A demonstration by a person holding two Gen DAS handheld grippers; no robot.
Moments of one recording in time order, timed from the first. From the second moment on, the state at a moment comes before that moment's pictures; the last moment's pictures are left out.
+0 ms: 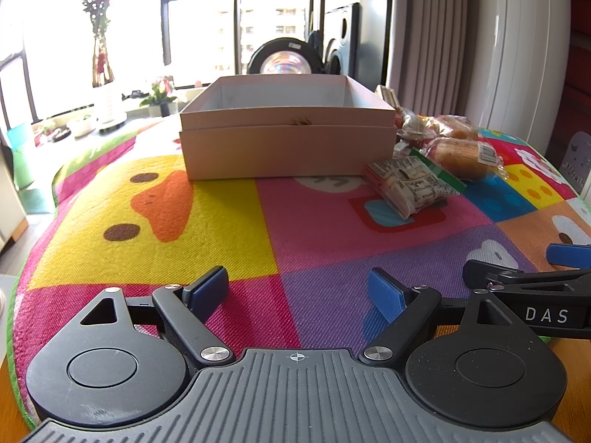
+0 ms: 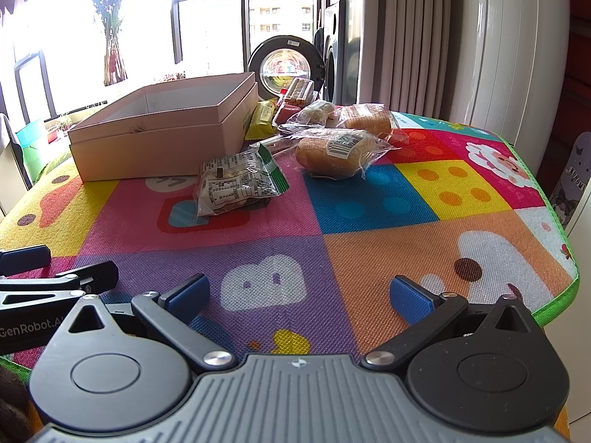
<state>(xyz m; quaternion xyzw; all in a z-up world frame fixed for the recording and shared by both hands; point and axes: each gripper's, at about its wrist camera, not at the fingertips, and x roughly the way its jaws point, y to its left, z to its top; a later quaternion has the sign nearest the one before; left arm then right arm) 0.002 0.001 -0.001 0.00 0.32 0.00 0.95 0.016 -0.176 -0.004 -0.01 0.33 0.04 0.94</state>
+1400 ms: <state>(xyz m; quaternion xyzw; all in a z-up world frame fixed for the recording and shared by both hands) -0.017 0.021 0.023 -0.06 0.30 -0.04 0.95 0.002 -0.187 0.033 0.02 0.35 0.08 0.93</state>
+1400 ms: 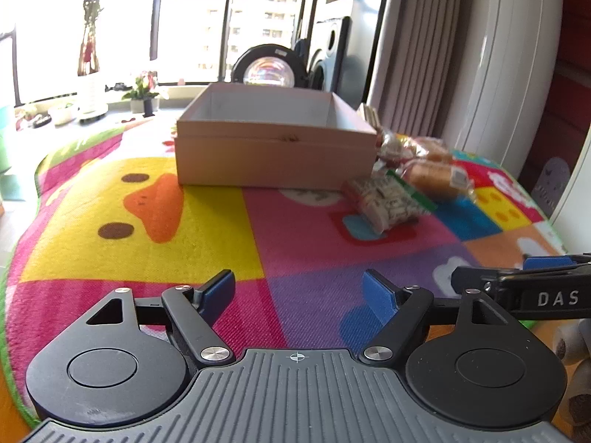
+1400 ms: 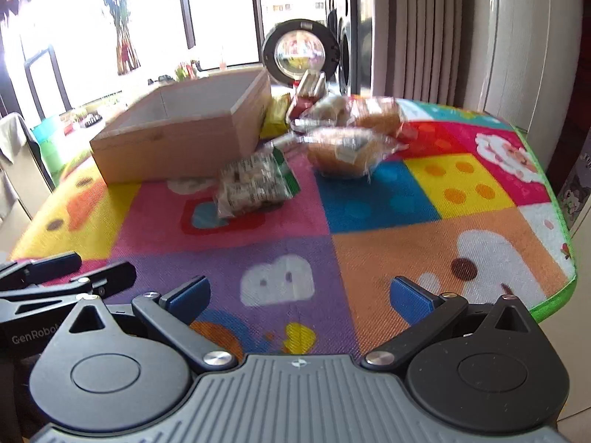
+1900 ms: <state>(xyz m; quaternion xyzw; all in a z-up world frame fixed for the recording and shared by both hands) 0.145 0.077 0.147 -0.03 0.29 0.00 0.96 0.123 -0.210 0.209 0.03 0.29 0.15 0.95</state>
